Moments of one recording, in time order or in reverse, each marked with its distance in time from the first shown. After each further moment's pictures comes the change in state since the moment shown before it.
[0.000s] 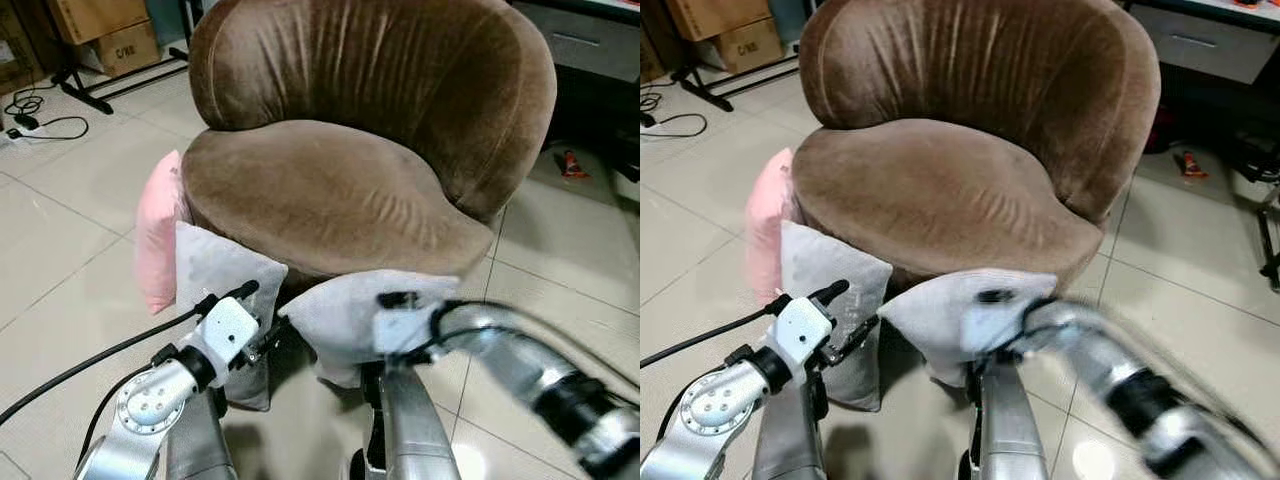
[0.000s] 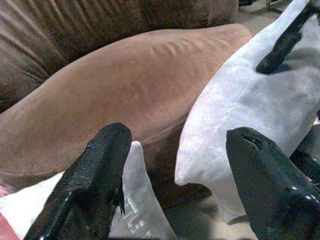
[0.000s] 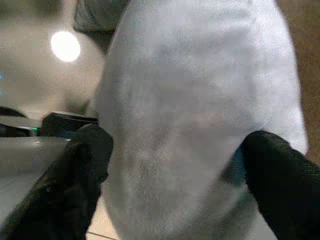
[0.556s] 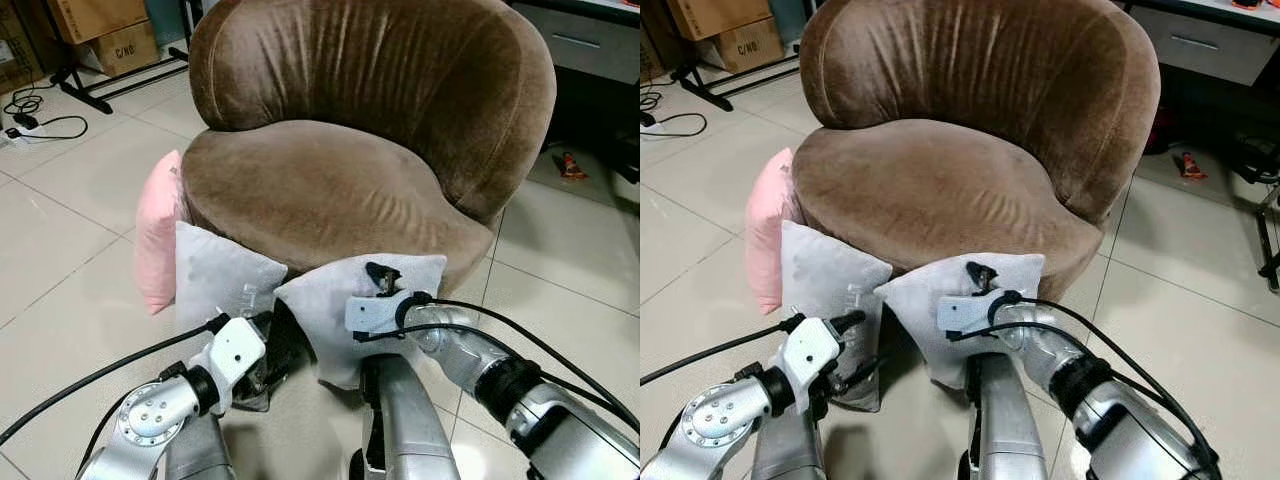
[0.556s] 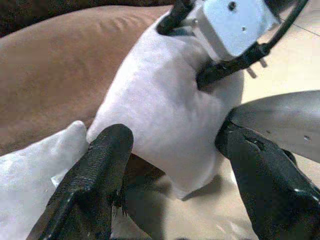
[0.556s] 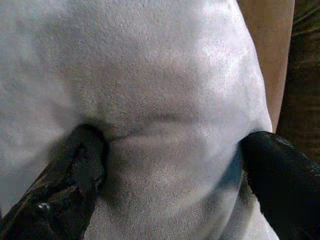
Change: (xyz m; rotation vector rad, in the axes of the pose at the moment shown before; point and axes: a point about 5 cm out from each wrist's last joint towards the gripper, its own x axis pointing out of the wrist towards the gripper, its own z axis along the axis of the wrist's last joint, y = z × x) left arm -0.008 -0.019 -0.011 -0.081 0.077 -0.193; right arm 0.035 -0.018 0.010 -0.062 0.120 -0.322
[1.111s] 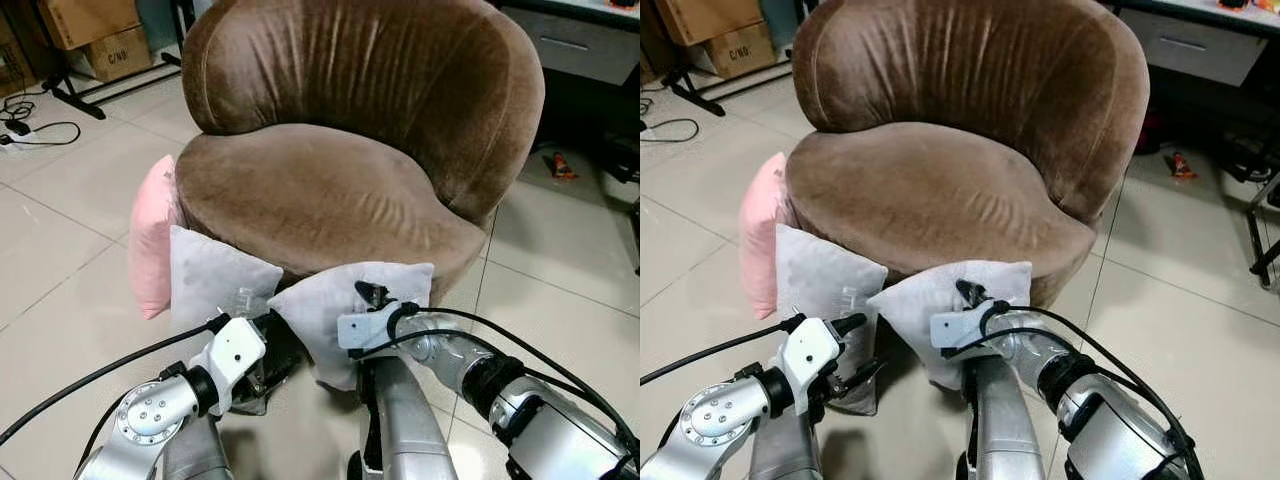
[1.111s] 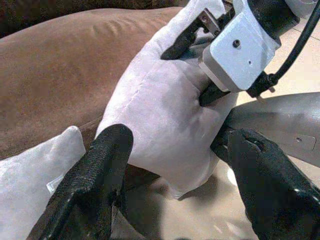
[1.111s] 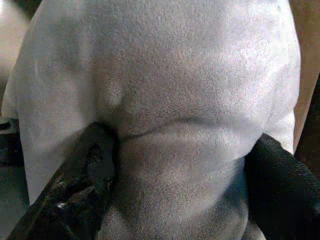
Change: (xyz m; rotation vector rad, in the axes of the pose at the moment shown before) left arm 0.000 0.000 0.001 -0.011 0.009 -0.009; right arm 0.008 0.020 0.003 -0.047 -0.019 0.116
